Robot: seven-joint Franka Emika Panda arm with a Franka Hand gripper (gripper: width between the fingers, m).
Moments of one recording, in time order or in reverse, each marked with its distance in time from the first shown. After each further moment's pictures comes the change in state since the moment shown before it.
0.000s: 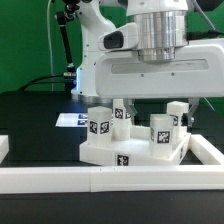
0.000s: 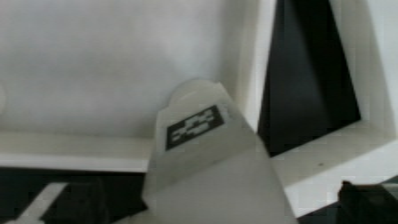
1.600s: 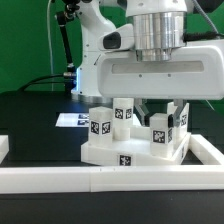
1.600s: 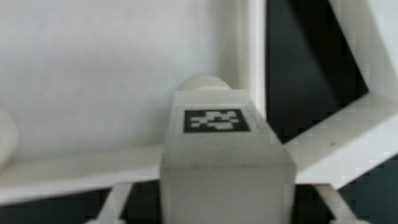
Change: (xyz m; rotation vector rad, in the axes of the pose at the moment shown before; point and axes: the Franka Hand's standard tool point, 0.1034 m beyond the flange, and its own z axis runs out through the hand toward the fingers) arm -0.001 -0.001 0.001 0.009 0.004 0.378
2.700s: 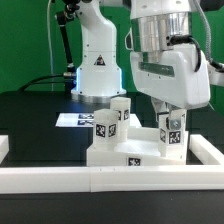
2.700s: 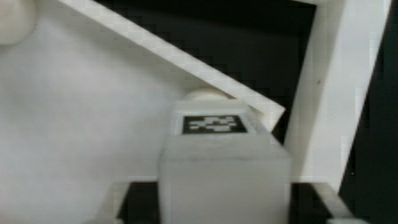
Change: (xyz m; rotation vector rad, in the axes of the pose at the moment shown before) arm -0.009 -0.007 0.002 0.013 -0.030 0.661
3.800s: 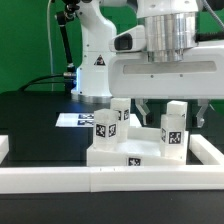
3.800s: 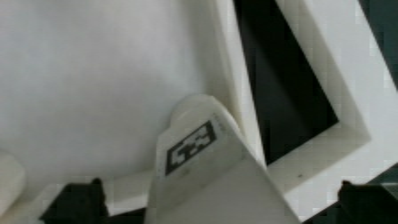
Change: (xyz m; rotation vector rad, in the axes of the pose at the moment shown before) arm -0.007 -0.001 0.000 -0.032 0.006 -0.879
